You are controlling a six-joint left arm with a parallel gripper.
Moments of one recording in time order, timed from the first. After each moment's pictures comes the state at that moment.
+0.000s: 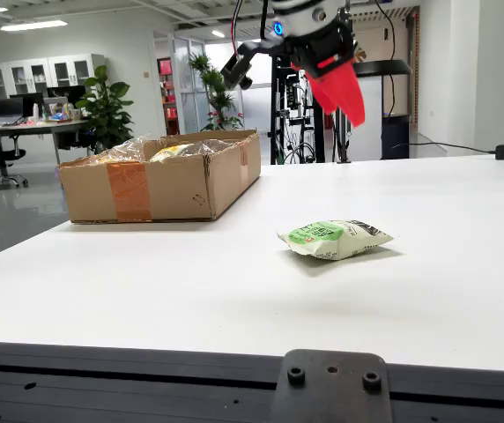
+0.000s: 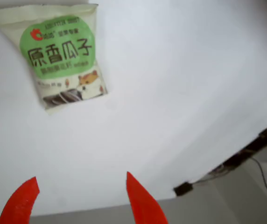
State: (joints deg) arm -61.0 69.3 16.3 20.3 72.1 -90.5
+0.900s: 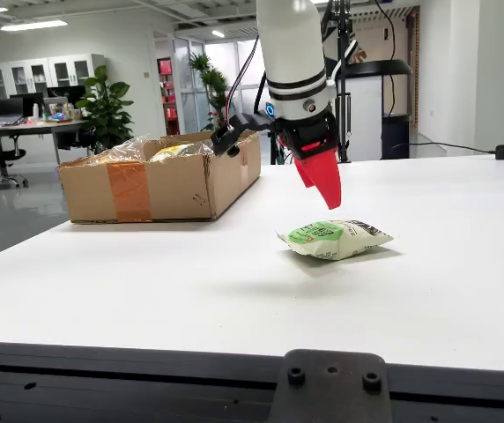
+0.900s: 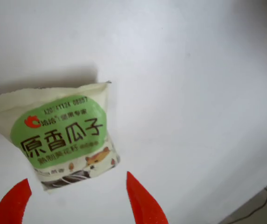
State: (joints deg) arm -60.6 77.8 16.4 20.9 72.2 -90.1
